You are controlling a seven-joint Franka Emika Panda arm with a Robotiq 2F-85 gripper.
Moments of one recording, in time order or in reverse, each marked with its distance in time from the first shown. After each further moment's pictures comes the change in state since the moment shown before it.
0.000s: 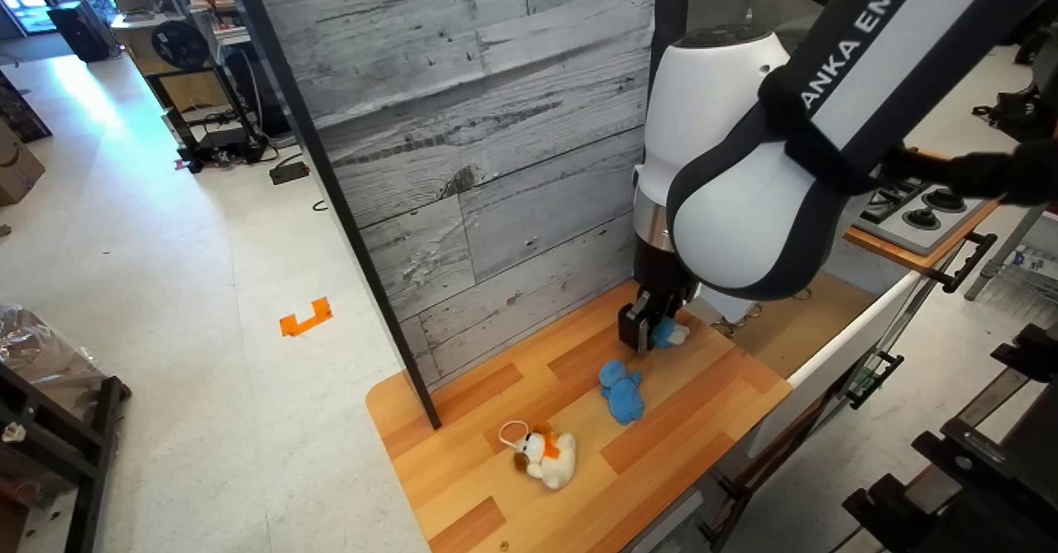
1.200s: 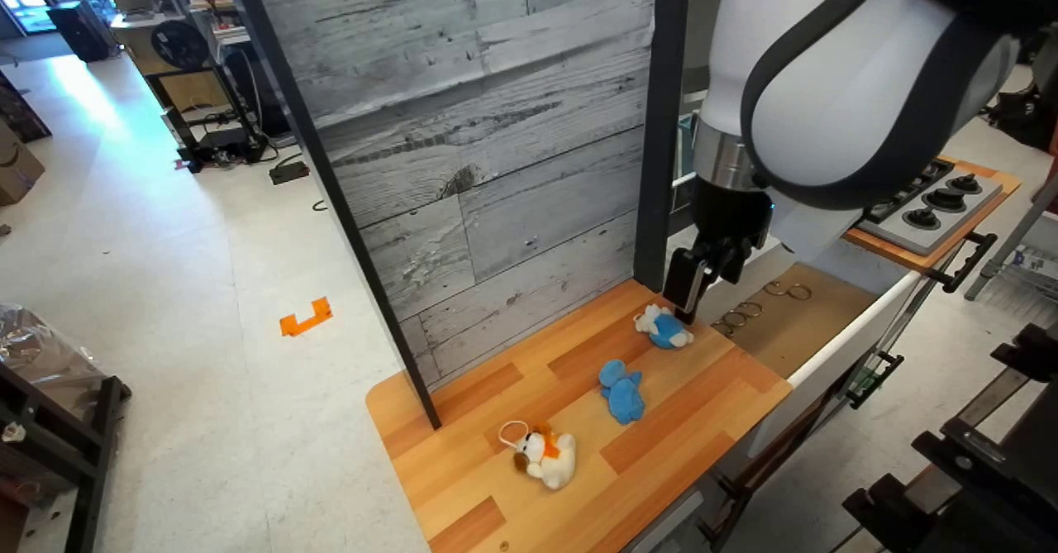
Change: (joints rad) arm -0.061 -0.208 -0.004 -0.216 0.016 -0.038 0.002
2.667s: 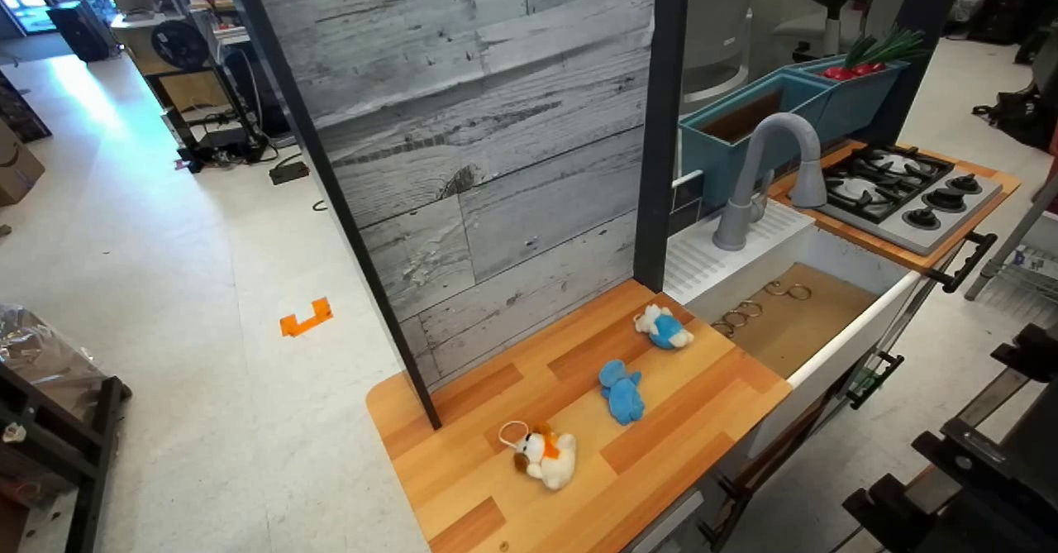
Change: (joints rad) arm -0.088 -0.926 -0.067 -0.298 0.103 -0.671 -0.167
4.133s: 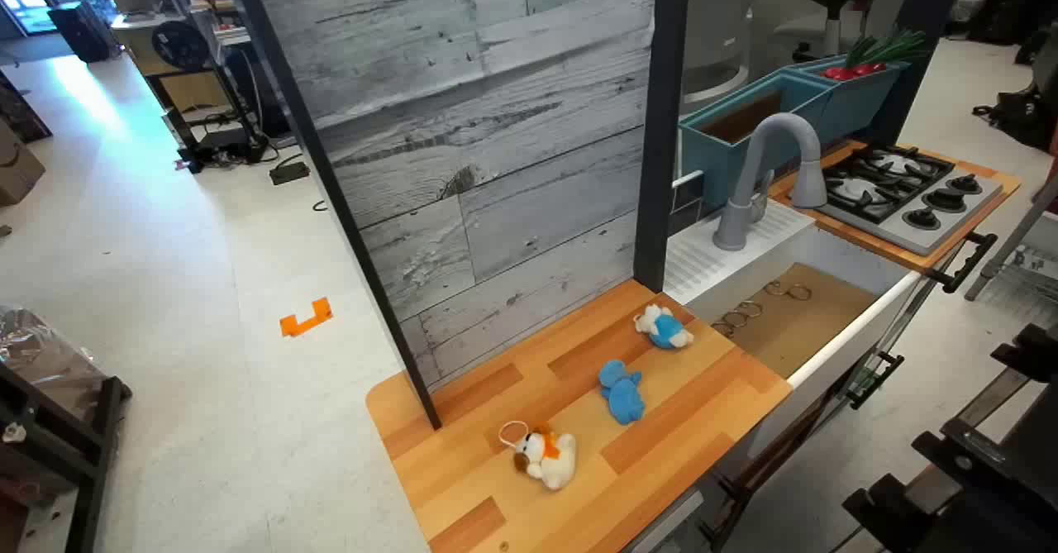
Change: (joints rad) arm -0.001 -0.275 -0.066 -0.079 0.003 -0.037 -0.052
